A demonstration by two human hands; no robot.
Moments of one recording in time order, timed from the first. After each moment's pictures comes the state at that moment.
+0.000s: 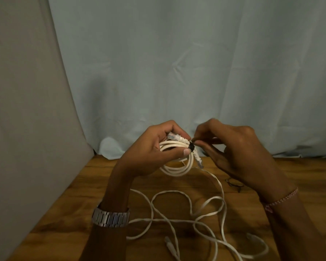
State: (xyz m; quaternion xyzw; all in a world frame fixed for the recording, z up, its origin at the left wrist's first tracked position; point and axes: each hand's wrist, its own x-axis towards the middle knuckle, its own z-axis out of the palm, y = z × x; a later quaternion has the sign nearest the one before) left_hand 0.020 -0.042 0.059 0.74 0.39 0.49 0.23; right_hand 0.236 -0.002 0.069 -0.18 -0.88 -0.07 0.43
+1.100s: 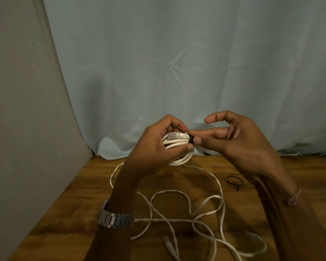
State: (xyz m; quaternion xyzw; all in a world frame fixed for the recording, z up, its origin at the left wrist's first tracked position) left_hand 0.032 -0.032 0.053 0.73 0.42 0.53 0.14; right_hand 0.232 -0.024 0.085 -0.33 -0.71 0.42 0.46
